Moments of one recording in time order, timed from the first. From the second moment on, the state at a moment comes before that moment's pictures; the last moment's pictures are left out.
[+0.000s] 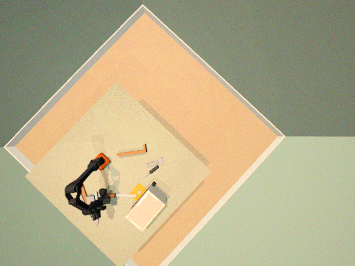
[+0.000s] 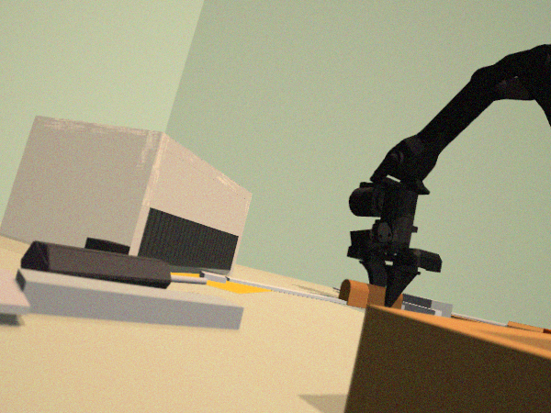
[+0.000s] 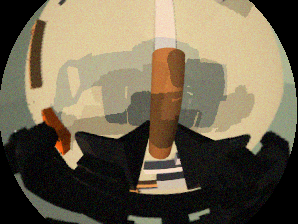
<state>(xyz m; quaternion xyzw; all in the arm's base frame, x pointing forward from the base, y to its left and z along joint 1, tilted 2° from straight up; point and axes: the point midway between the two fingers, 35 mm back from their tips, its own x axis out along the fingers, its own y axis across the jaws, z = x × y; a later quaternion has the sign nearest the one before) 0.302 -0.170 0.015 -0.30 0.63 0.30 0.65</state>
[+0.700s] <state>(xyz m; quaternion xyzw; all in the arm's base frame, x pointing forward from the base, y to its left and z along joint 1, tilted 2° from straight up) 0.283 -0.191 0.015 -0.30 0.64 0.30 0.65</state>
